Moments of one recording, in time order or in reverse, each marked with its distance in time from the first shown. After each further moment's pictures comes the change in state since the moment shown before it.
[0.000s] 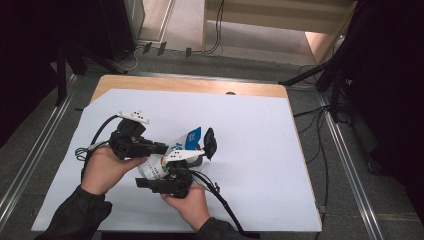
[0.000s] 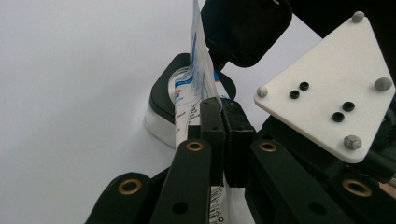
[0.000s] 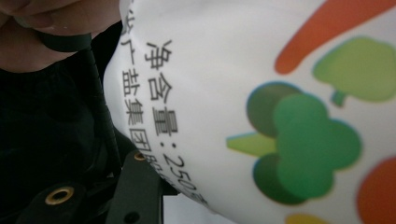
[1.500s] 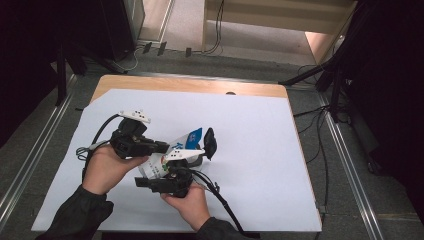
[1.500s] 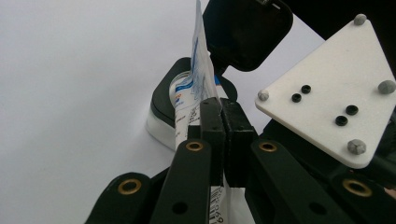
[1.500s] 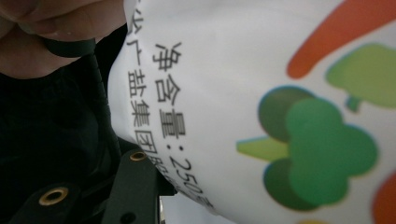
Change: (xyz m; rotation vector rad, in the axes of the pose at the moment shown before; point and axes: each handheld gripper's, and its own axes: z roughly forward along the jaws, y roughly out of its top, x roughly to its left) left arm -0.002 0.003 0.001 -0.005 0.016 0.000; right arm 0.001 0.002 -0.001 -0.009 0.014 0.013
